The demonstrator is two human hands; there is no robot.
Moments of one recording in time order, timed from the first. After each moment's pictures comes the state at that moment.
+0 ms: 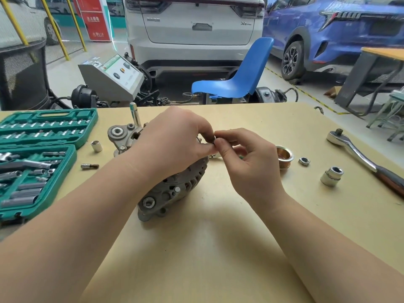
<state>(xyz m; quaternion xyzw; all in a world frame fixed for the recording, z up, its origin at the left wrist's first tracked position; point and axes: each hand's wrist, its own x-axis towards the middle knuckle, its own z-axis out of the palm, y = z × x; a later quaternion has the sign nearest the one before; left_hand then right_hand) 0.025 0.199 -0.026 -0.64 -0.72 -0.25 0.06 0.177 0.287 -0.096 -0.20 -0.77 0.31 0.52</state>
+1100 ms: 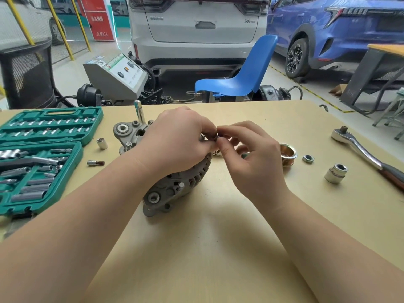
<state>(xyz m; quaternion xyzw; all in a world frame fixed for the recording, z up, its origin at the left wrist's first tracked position) 0.023 0.199 -0.033 -0.64 -0.72 -0.26 0.05 0.178 0.283 -0.093 -0.21 -0.79 0.25 0.52</state>
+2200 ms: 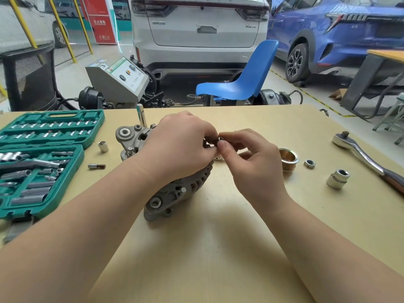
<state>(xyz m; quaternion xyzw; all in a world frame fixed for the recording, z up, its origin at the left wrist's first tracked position) 0.027 0.198 -0.036 -0.63 -0.73 -0.25 0.08 0.174 0.281 -0.094 -0.23 -0.74 0.38 0.50</state>
